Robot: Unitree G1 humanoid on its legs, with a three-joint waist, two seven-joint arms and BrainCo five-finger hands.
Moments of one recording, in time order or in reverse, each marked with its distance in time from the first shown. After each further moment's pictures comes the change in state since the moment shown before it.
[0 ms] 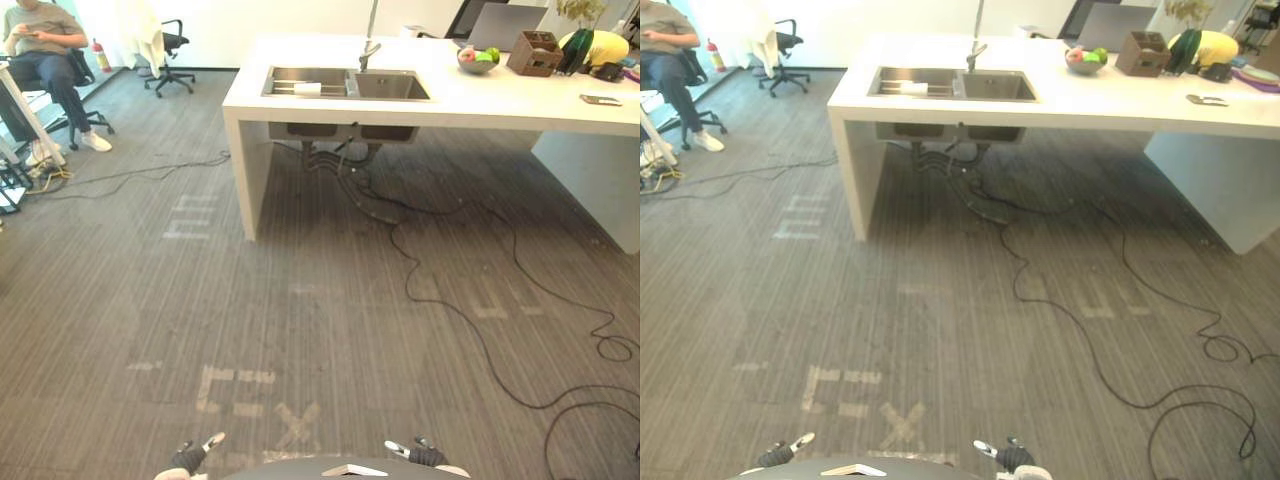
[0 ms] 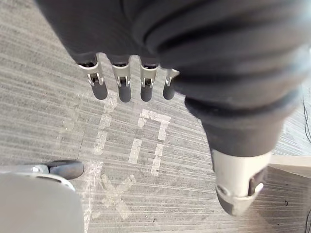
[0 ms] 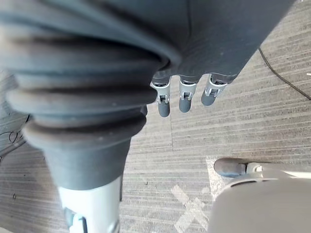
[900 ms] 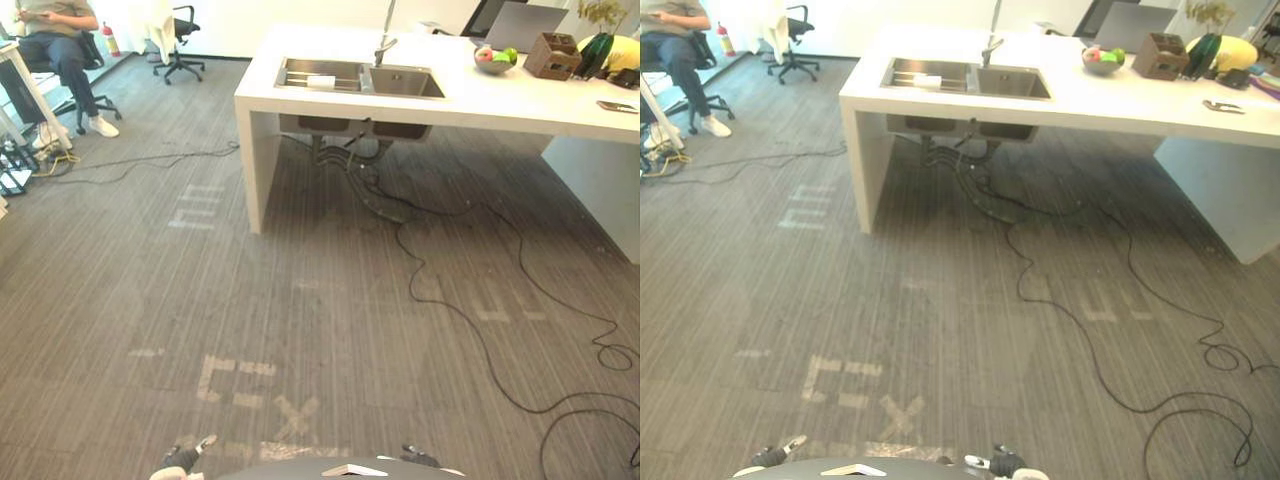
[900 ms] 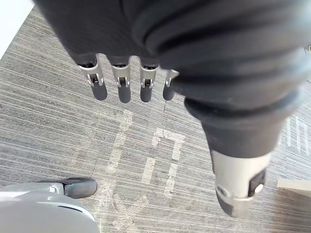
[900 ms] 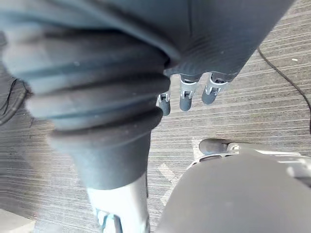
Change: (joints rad) left arm -0.005 0.004 0.038 0.012 0.008 0.068 0.074; right arm -0.031 -0.007 0.012 0.082 0.033 0.008 0.078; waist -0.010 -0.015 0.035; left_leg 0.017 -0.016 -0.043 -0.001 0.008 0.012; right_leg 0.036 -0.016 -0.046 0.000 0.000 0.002
